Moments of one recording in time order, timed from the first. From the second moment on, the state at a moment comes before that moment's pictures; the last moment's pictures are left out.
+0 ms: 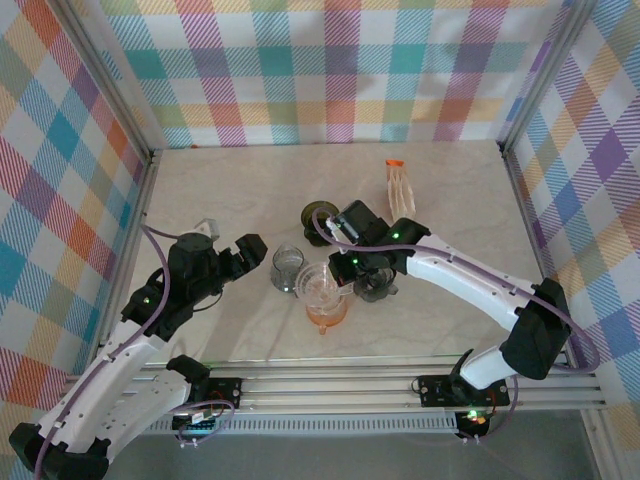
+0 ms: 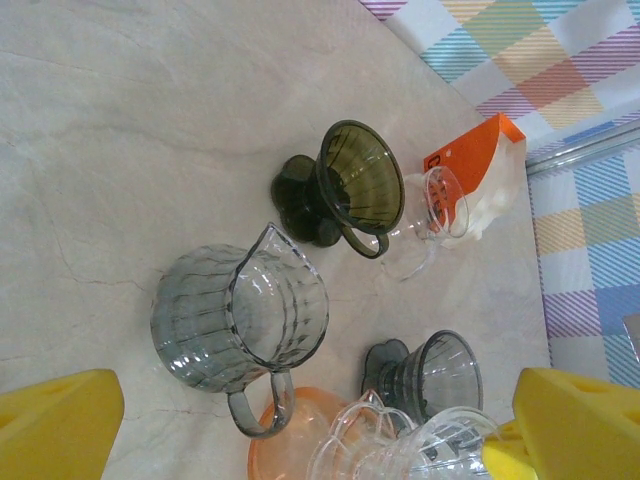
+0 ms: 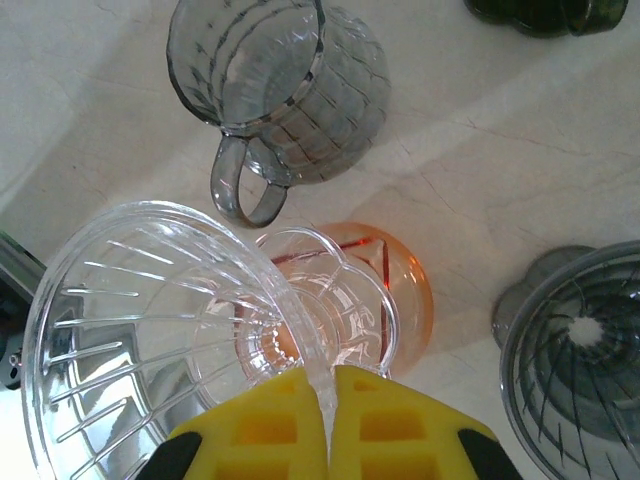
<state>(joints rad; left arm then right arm) -0.48 0.75 0.80 -0.61 -0.02 -0.89 0.86 1.47 1.29 -0.86 -0.14 0.35</state>
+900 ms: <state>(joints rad) -0.48 0.80 0.80 -0.61 -0.01 -0.89 0.85 1.40 1.21 -0.87 -0.16 0.45</state>
